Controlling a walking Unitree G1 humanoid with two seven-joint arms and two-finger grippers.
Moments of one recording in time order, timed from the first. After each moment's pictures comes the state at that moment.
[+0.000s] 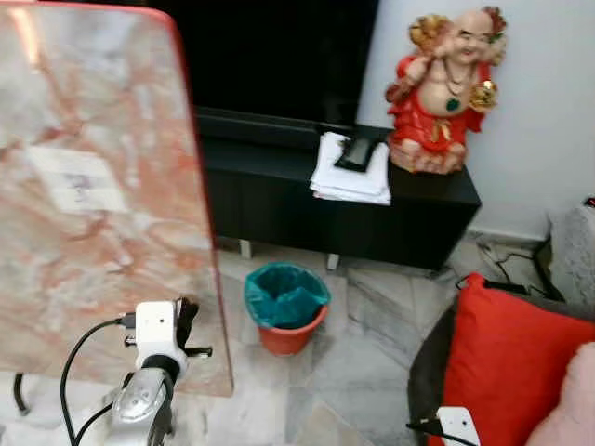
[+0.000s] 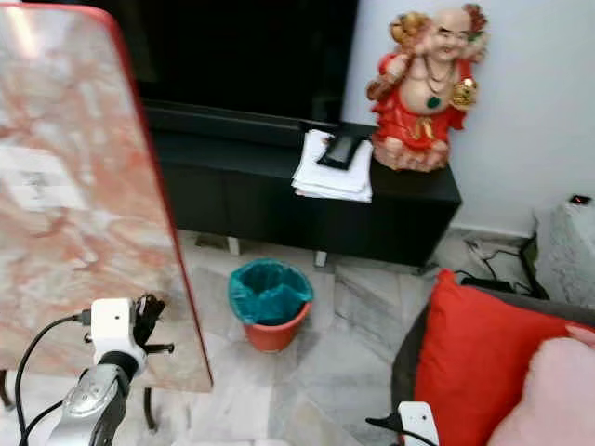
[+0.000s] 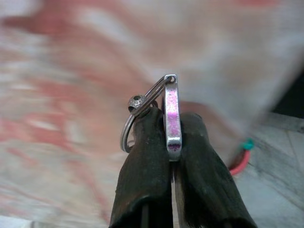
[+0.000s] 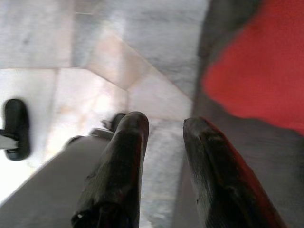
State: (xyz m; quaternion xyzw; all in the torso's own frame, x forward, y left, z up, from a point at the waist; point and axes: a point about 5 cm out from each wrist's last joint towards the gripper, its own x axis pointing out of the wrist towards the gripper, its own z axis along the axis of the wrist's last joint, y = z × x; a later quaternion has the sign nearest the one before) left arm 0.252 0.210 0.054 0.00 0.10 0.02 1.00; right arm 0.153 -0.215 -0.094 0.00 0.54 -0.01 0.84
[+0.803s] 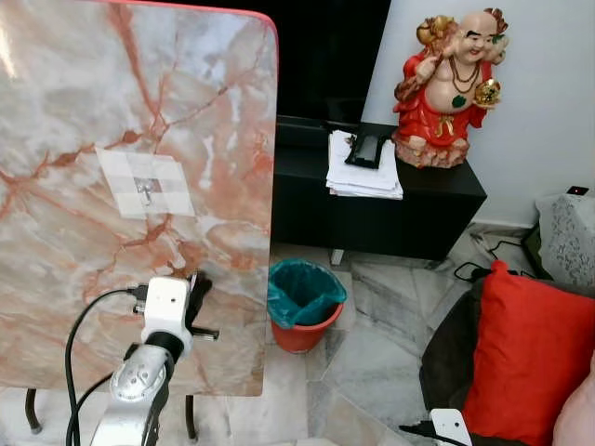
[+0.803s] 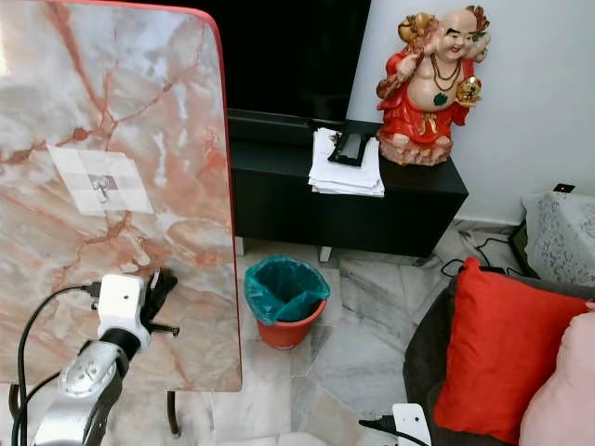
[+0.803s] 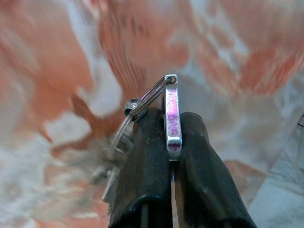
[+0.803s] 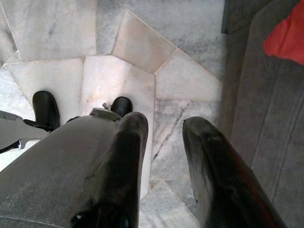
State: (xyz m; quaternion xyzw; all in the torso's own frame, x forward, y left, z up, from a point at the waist) left arm 0.266 0.197 0.098 0.08 0.02 -0.06 0.99; right arm 0.151 -0.209 -0.096 0.00 0.55 0.00 0.84
